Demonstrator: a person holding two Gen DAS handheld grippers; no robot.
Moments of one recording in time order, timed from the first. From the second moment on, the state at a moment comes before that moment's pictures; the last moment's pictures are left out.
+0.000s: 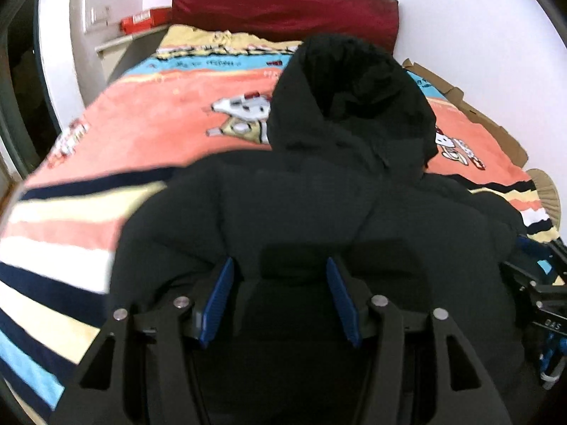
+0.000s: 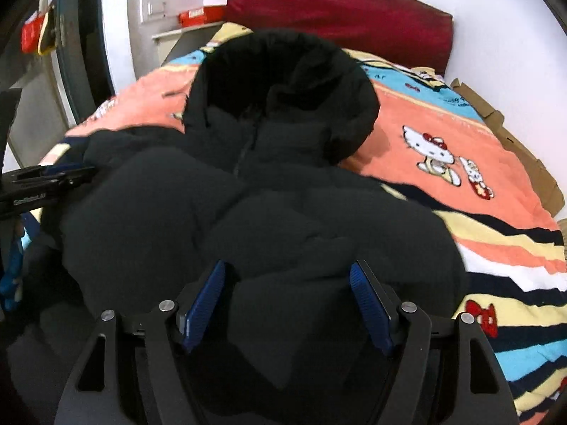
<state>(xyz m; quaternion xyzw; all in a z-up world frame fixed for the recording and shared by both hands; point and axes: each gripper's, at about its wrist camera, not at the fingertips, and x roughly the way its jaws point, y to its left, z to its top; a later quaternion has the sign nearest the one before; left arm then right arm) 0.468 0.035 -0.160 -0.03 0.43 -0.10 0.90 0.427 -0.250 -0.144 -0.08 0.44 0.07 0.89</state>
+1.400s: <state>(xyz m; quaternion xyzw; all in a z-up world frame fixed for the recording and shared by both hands) 0.734 -0.024 -0.147 -0.01 0.40 -0.14 0.91 0.744 -0.323 -0.148 -0.04 0.40 0.07 0.91</state>
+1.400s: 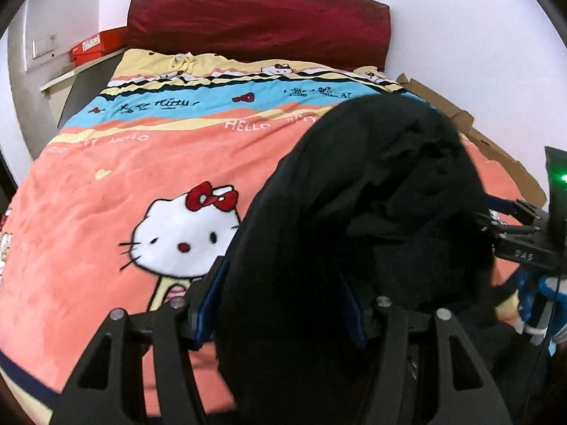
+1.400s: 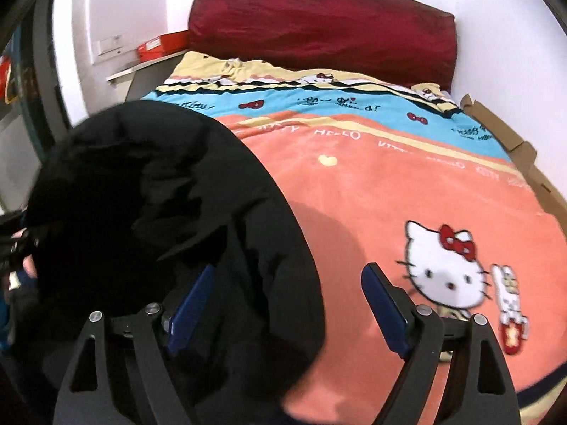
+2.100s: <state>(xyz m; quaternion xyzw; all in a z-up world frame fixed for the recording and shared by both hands) 0.528 0.017 -0.035 -0.04 0.36 -0.15 0.92 0.528 -0.302 -0.027 -0.01 0.32 0.20 0.93</state>
